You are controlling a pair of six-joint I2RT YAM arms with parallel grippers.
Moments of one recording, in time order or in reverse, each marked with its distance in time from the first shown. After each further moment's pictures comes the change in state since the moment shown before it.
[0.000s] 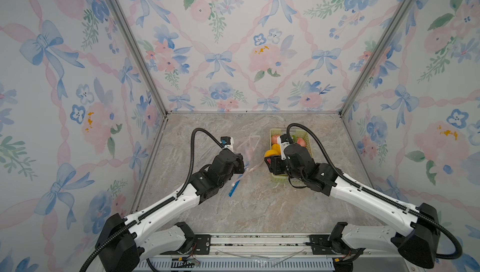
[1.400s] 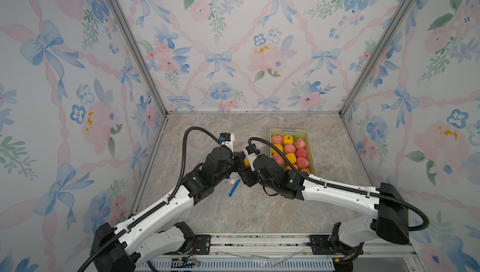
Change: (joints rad) left arm 0.016 -0.076 0.046 0.002 0.220 -0.053; right arm 0.212 0.279 0.094 0.180 0.042 -0.140
